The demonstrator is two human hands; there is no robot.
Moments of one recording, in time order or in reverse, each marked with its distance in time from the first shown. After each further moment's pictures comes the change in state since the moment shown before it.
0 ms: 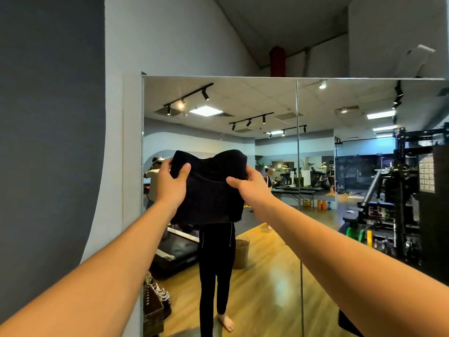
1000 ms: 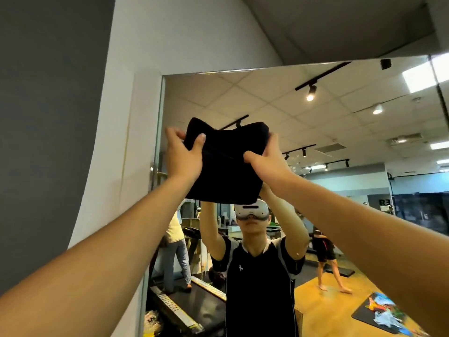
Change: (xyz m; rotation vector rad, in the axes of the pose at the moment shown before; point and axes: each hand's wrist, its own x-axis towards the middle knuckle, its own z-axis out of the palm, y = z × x) left_hand 0.360 -0.124 0.052 0.101 0.244 0.327; right_hand 0.378 0.035 0.112 -0.043 -0.037 -0.351
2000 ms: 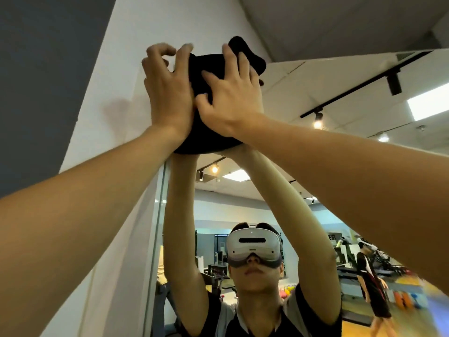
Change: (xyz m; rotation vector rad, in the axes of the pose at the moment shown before) left_hand 0.209 -0.038 0.004 0.201 0.368 0.745; right_hand 0.197 -0.048 0.141 -1.136 0.389 -0.805
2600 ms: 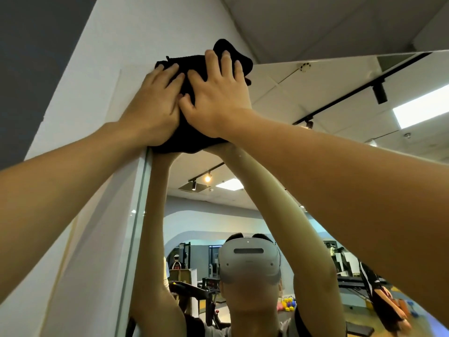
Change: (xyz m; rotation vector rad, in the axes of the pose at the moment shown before) left_hand 0.002 -0.033 -0.005 0.289 -0.548 0.300; right_hand 0.011 0.005 0.011 -0.189 0.057 -0.044
